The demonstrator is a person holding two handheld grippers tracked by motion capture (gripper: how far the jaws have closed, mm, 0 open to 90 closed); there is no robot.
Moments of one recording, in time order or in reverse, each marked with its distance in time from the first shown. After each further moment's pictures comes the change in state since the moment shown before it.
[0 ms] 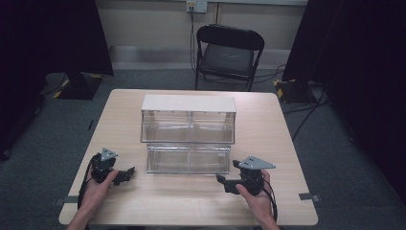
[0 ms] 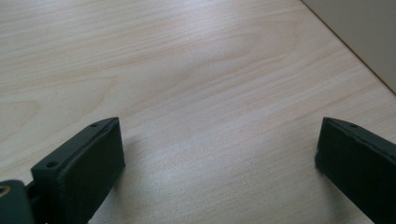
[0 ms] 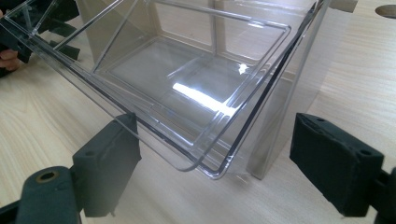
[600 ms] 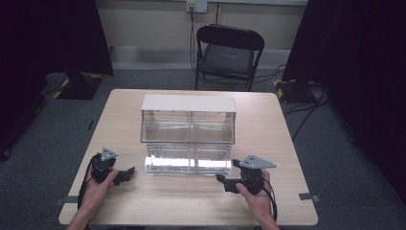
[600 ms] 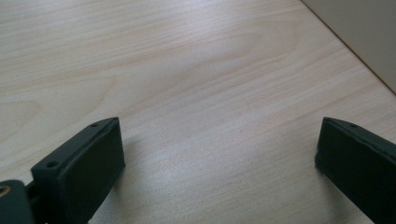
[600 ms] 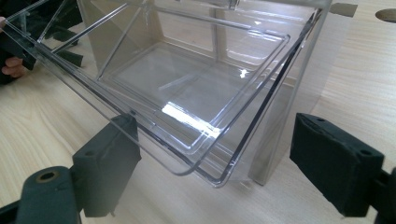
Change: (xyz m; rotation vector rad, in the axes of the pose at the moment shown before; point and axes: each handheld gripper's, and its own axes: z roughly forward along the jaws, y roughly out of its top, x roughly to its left) left arm 0.000 0.000 0.000 0.000 0.000 0.000; right arm 0.000 0.003 0.000 -0.016 0.007 0.010
